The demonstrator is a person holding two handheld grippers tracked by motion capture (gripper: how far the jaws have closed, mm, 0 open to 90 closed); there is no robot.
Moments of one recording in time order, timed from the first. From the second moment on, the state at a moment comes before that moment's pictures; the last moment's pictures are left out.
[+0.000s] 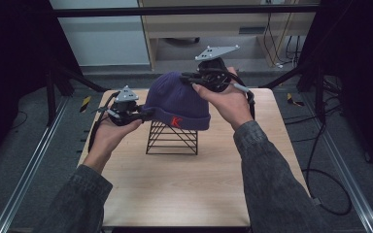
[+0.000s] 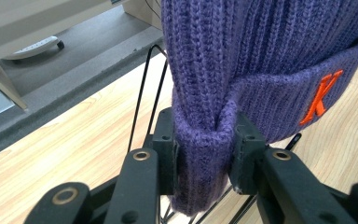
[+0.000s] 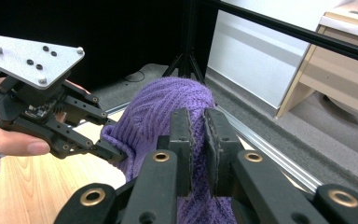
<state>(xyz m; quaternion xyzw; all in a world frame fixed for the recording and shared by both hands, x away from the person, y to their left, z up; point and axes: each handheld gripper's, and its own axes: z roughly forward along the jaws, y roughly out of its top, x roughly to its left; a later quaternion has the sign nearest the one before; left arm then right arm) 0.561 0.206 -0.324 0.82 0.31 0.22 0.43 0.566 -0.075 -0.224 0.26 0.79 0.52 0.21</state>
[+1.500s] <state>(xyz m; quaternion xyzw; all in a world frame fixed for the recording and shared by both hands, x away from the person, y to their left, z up) 0.549 0.233 -0.397 0.83 0.33 0.18 0.41 0.562 -0.044 -0.288 0.26 0.83 0.46 0.16</state>
